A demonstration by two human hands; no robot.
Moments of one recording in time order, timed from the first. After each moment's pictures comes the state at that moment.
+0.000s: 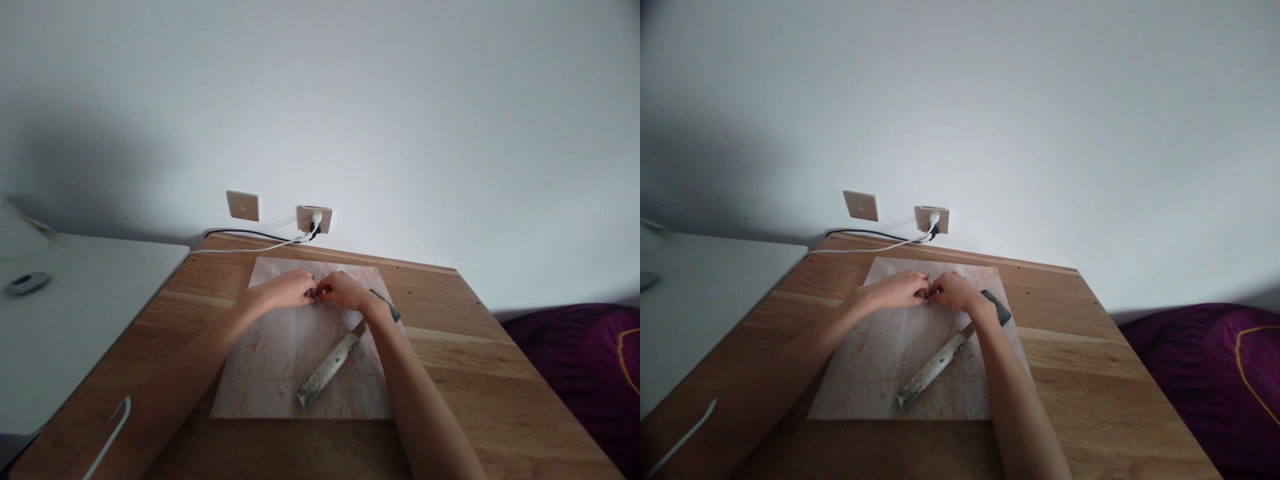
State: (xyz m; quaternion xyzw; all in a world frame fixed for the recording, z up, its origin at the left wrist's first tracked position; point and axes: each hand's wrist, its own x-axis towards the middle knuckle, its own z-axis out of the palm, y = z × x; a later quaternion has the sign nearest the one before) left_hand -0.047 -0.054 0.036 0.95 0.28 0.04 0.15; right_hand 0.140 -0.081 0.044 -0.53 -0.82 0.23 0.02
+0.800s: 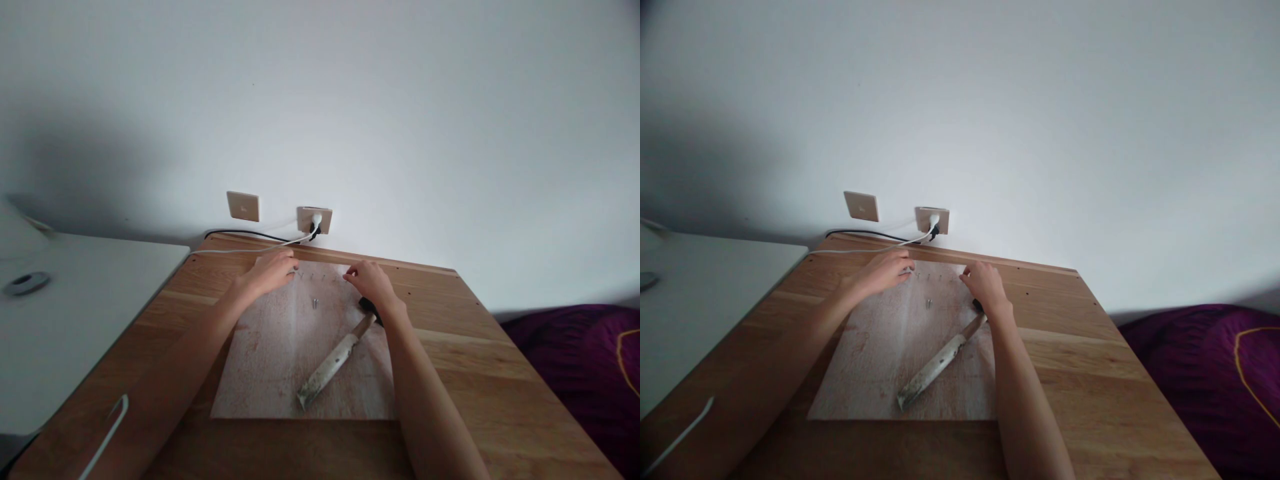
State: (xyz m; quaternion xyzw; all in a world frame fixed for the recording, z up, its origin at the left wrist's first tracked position) left_hand -0.084 -0.024 0.035 0.92 0.38 0.09 0.03; right_hand 0.187 -0.080 0.041 -0.73 -0.67 0.08 0.08
